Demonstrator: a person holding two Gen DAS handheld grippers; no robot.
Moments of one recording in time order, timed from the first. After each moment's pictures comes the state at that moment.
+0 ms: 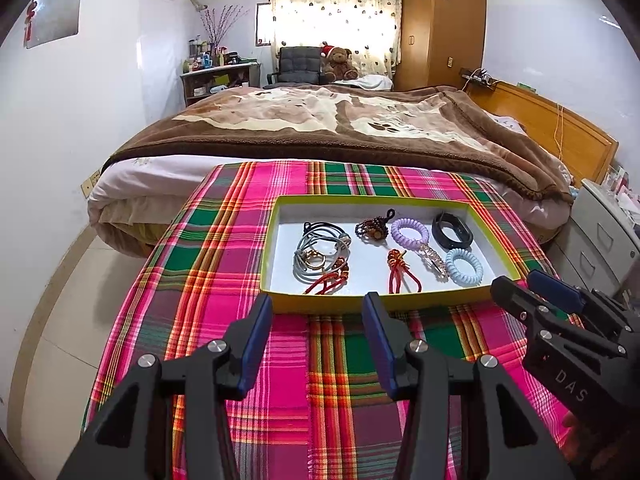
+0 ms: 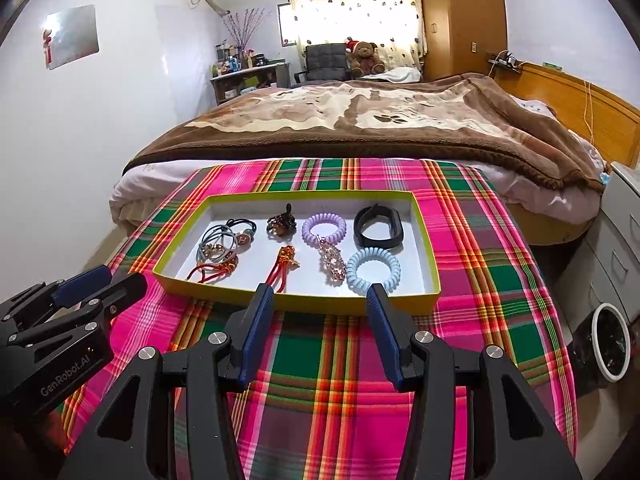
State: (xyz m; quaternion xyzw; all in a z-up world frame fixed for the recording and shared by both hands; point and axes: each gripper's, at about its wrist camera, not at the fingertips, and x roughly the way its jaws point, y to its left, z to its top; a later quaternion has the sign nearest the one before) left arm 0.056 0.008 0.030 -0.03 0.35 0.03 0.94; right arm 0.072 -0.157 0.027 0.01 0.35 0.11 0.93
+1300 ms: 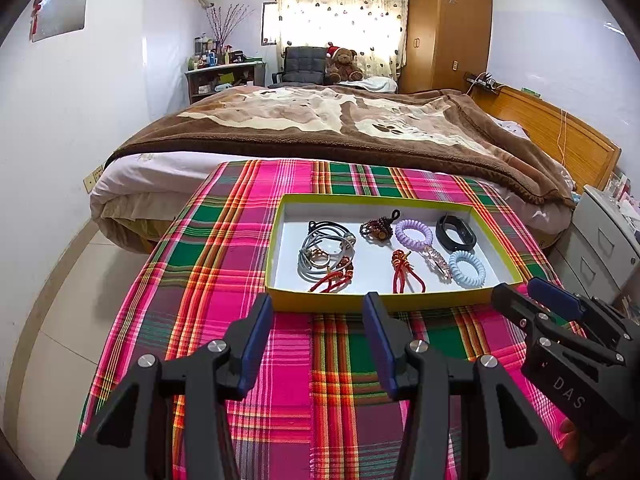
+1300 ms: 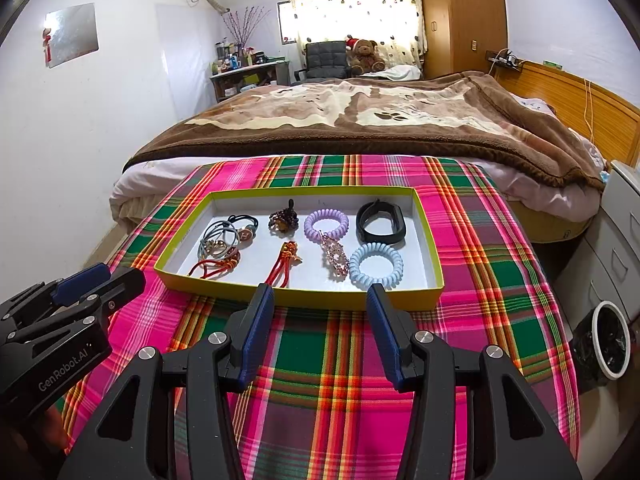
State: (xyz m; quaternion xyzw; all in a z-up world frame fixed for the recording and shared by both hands) left arm 0.054 0.011 0.030 -0.04 0.35 0.03 0.93; right arm 0.071 -0.154 0.024 0.01 0.35 0.11 0.93
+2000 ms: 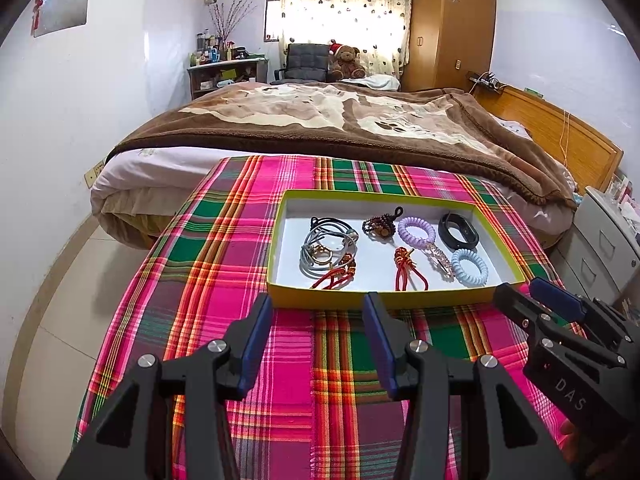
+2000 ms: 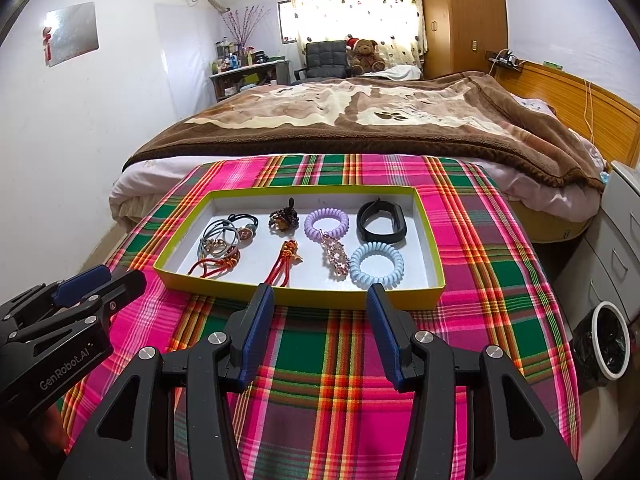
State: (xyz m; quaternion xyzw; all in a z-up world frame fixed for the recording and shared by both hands) left arm 0.056 0.010 0.026 -0.05 0.36 0.04 0.93; right arm 0.072 -0.154 0.023 0.01 0.35 0.11 0.93
